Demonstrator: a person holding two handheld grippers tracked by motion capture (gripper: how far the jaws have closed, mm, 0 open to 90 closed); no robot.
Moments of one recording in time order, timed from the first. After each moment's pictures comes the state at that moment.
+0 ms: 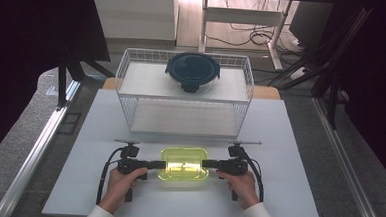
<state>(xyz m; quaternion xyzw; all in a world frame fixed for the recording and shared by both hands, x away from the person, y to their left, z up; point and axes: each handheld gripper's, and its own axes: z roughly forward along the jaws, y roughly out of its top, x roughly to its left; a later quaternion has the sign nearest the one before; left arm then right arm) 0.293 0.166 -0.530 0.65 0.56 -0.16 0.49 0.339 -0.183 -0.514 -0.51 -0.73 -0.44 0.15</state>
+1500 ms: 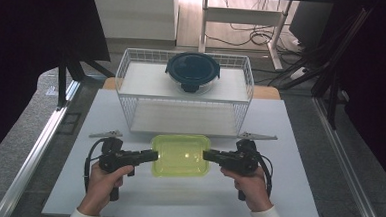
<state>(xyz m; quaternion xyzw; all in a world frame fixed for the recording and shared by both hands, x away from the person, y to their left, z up) 0.258 0.183 -0.441 0.67 0.47 -0.08 0.56 0.302 -0.180 -0.423 -0.40 -0.75 -0.53 0.07</state>
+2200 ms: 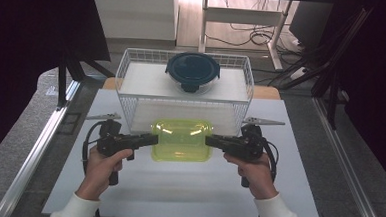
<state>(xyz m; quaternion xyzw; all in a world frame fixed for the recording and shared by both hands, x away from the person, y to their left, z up) 0.276 0.184 -0.398 0.67 0.46 -0.06 0.57 0.315 -0.180 -0.380 -0.38 -0.74 -0.55 0.05</state>
